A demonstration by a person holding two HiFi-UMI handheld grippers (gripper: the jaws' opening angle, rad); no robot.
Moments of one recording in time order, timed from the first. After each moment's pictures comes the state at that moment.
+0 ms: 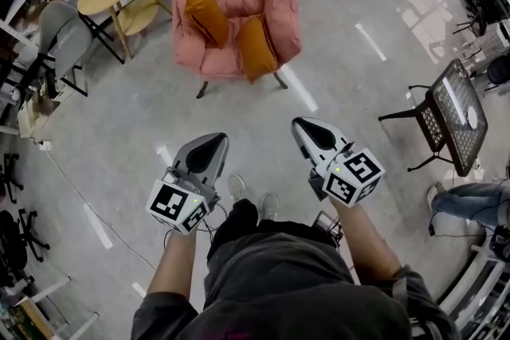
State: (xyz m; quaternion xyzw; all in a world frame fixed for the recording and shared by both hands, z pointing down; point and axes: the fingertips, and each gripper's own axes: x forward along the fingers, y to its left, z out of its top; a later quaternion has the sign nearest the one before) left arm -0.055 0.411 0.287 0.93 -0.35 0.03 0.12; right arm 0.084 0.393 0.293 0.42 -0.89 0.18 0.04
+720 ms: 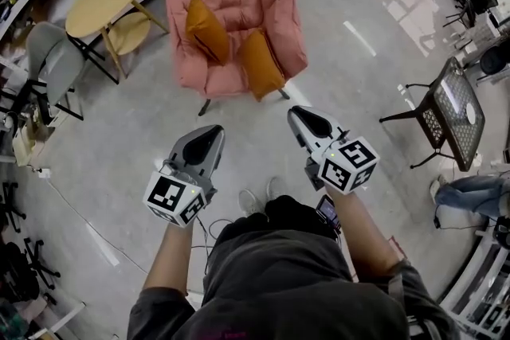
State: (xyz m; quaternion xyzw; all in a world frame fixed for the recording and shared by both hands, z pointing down) left arm -0.129 0.278 0.289 0.94 -0.32 0.04 0.11; right arm 0.018 0.264 0.297 0.47 -0.86 0.18 0.05
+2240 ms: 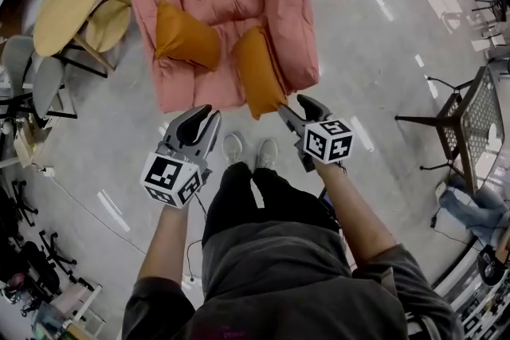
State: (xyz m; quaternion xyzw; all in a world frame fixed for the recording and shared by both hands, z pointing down) left arm -0.047 0.011 0.418 0.91 -0.34 0.15 0.18; right arm 0.121 0.014 0.539 0.49 -0.79 0.36 0.13
